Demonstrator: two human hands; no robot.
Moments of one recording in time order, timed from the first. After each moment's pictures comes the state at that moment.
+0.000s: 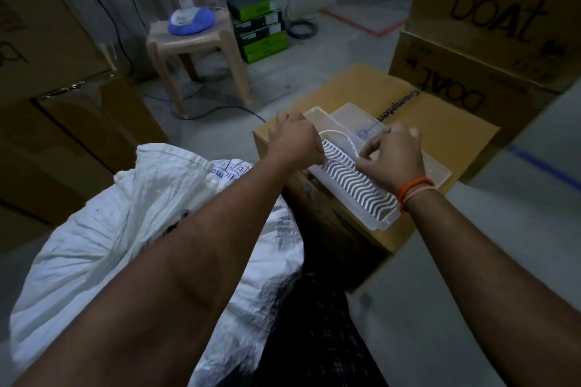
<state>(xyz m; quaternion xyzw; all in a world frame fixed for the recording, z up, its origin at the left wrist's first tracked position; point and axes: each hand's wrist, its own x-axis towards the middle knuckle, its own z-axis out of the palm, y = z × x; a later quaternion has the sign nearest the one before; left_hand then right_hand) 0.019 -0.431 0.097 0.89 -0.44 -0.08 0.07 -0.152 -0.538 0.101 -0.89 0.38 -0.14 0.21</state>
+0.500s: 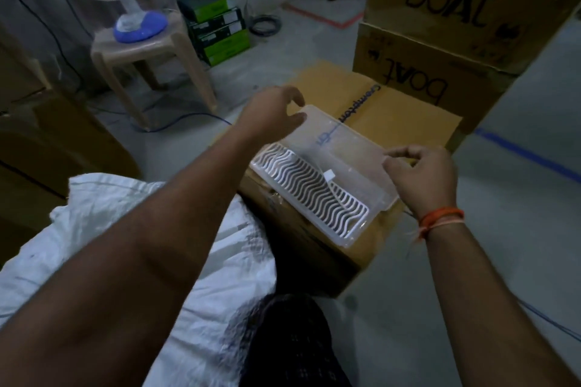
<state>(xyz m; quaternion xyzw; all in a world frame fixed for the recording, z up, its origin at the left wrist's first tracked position) 0.039 -0.502 0.125 0.84 -0.51 -0.02 0.15 -0.222 -0.589 0.077 -0.74 0.51 -0.26 0.35</state>
